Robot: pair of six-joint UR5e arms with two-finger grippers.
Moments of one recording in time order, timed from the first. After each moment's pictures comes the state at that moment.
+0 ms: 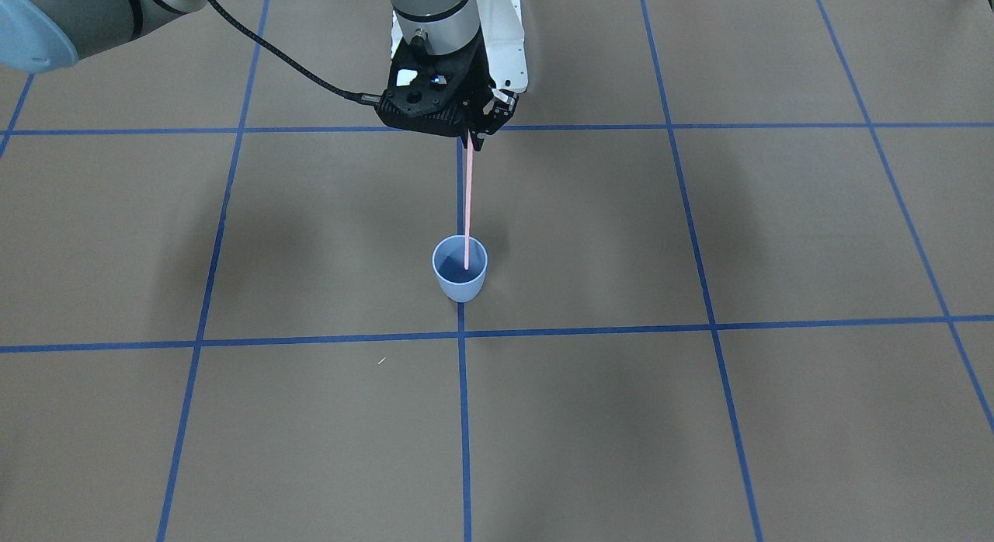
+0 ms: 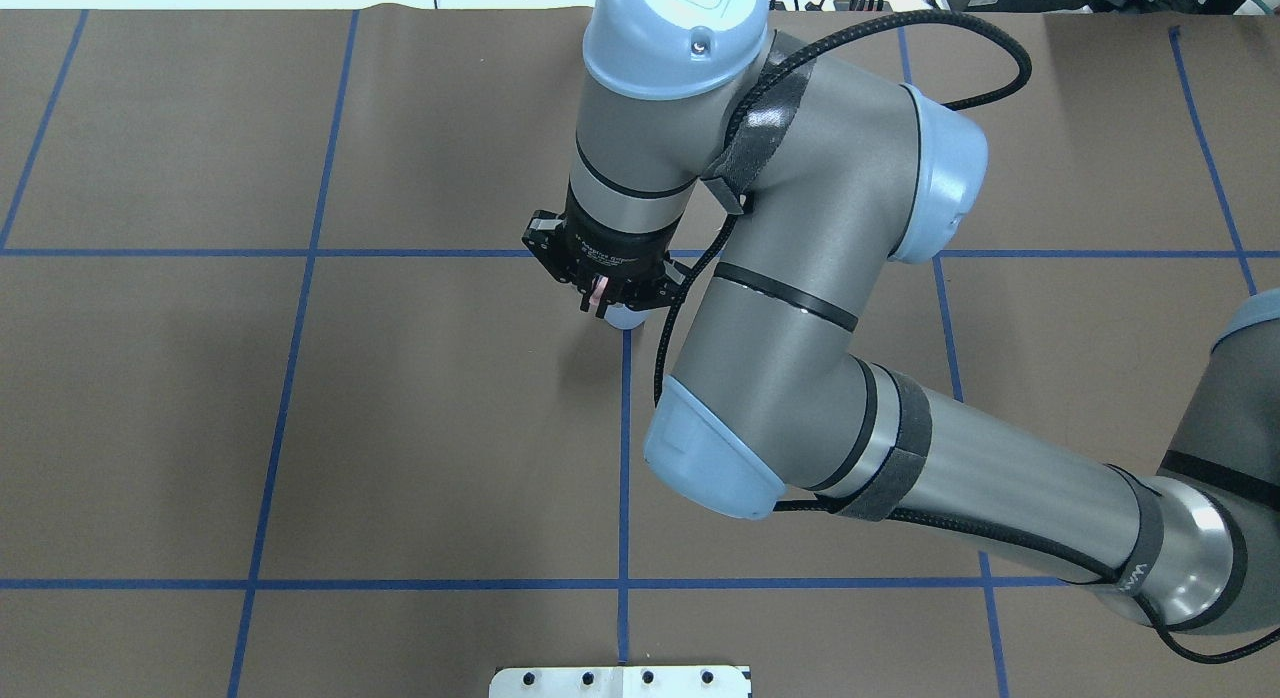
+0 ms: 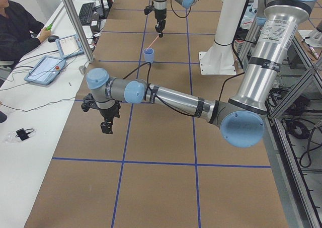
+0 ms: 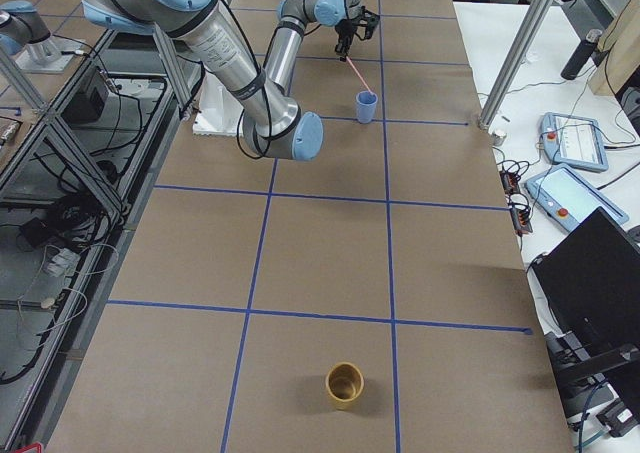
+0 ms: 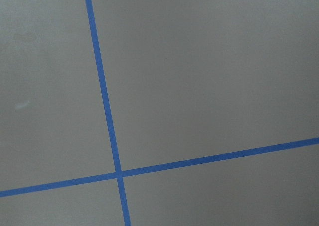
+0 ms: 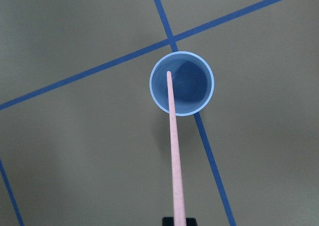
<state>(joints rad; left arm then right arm) -1.45 -1.87 -1.53 -1.47 -2.32 -0.01 0.60 -0.63 1.77 -1.86 2.05 1.53</state>
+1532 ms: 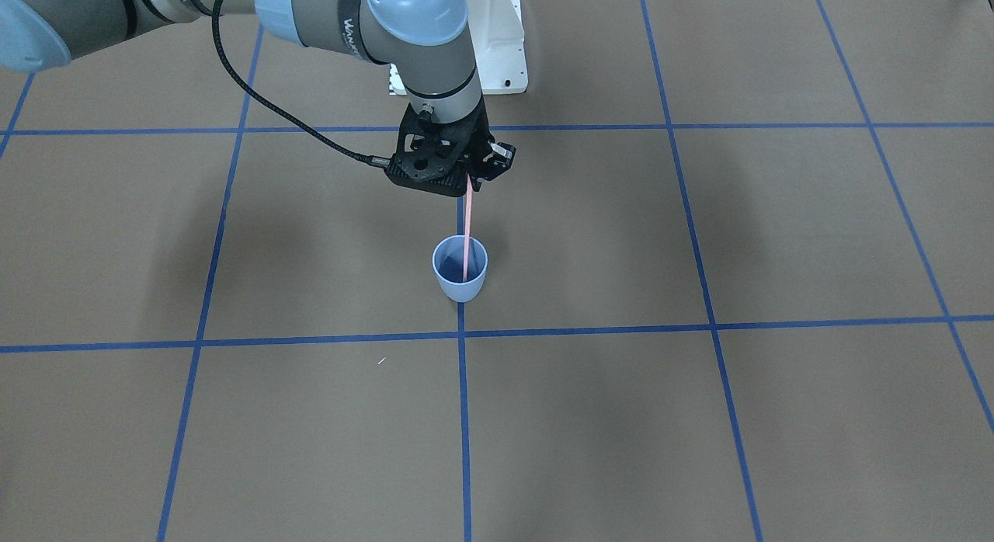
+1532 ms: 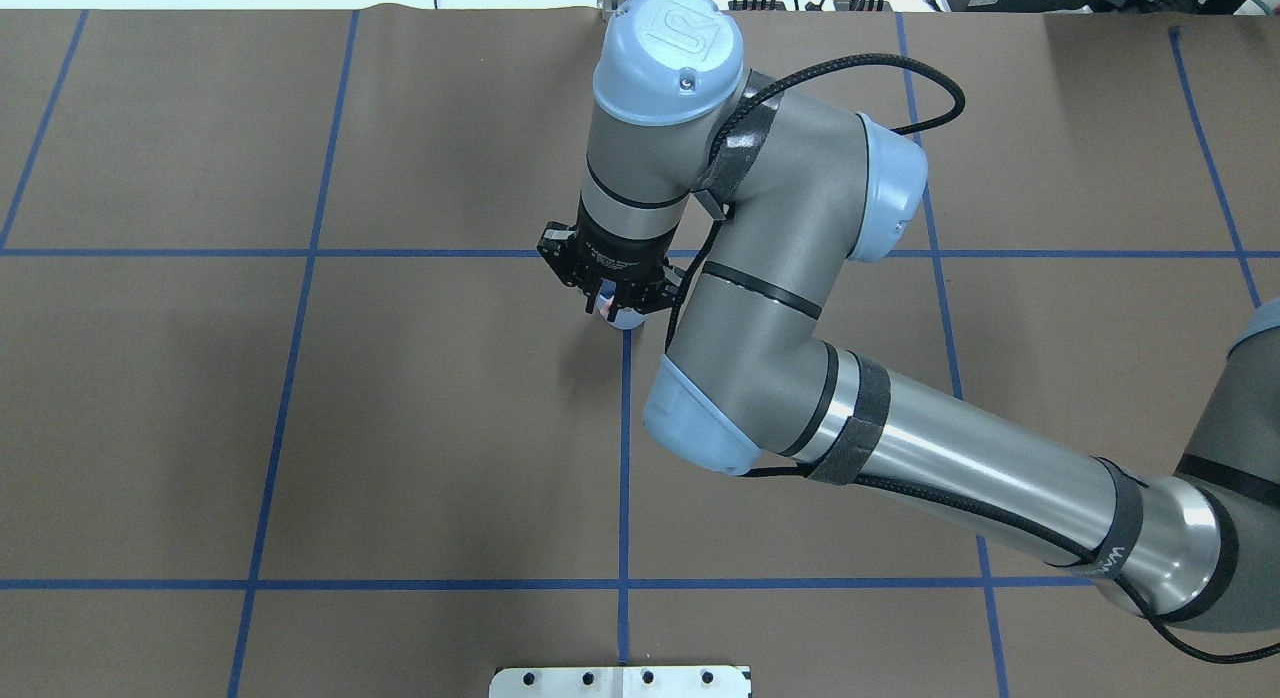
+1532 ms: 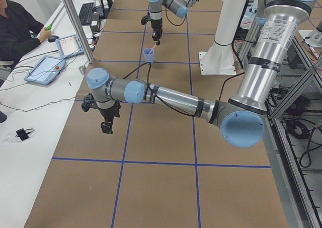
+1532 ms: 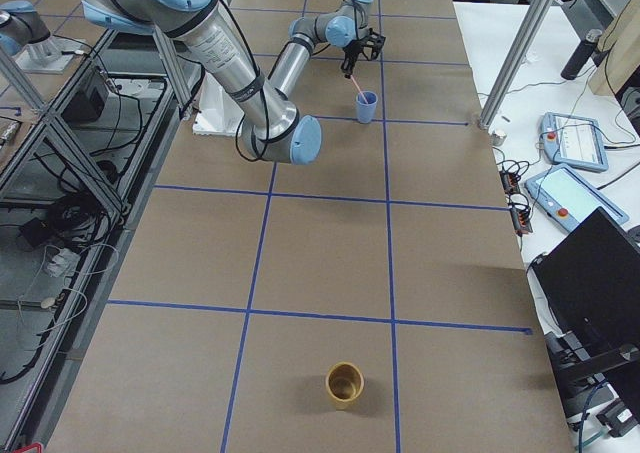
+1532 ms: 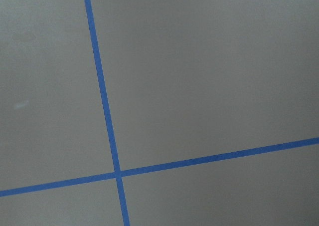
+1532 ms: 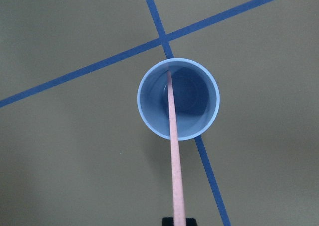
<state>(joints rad) -1.45 -1.87 -1.53 -1.47 -2.32 -0.02 0.61 -0.67 1.62 -1.70 2.09 1.51</state>
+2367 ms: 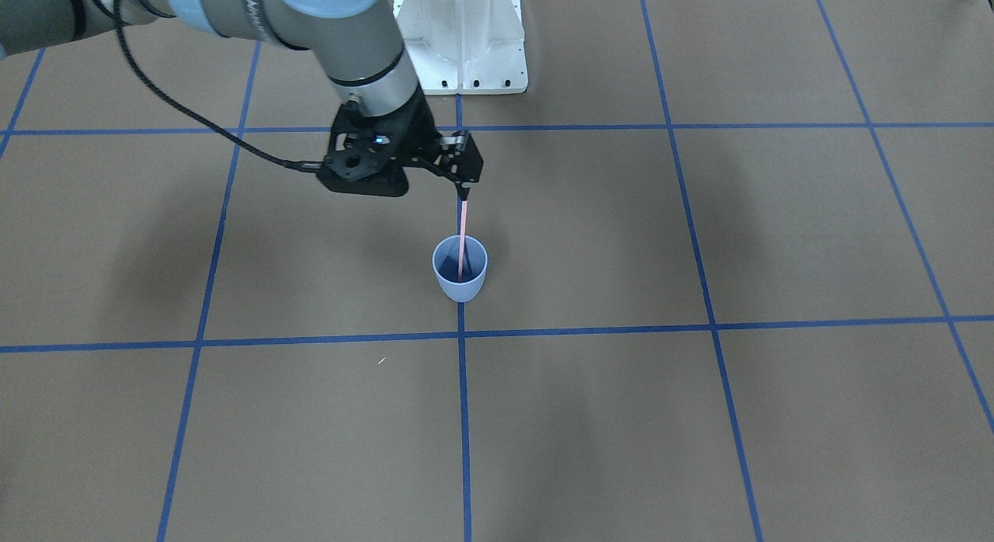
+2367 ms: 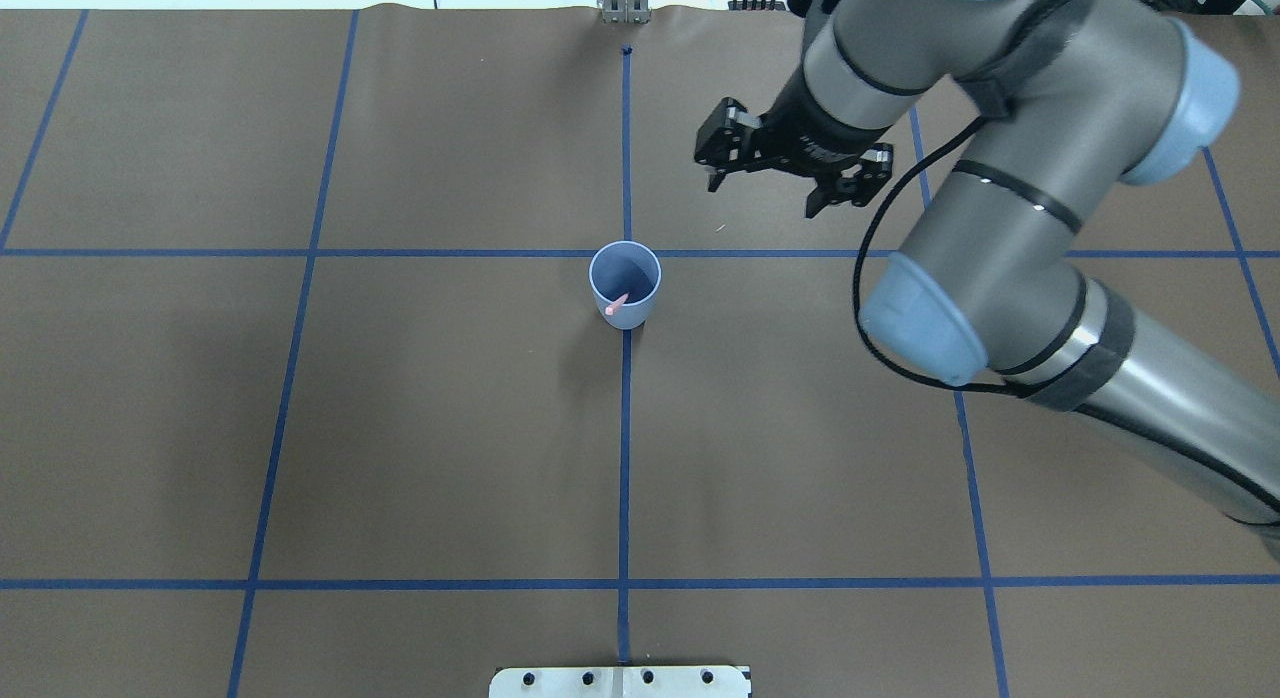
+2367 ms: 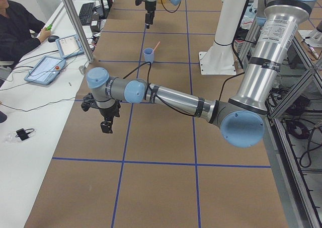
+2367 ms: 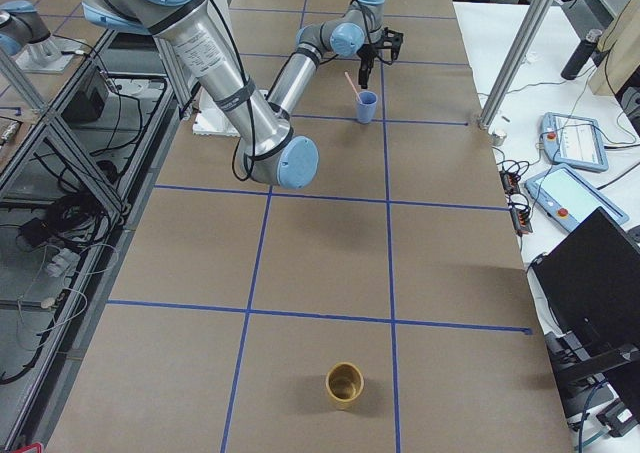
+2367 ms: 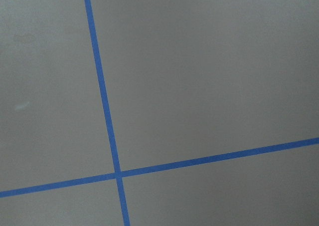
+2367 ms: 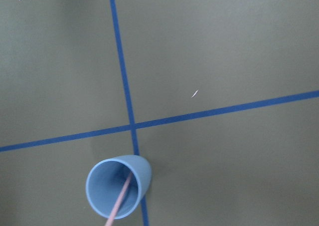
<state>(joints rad) -1.45 -1.87 -1.53 -1.47 -2.32 -0.01 0.86 -0.92 1.86 -1.68 2.15 1.18</state>
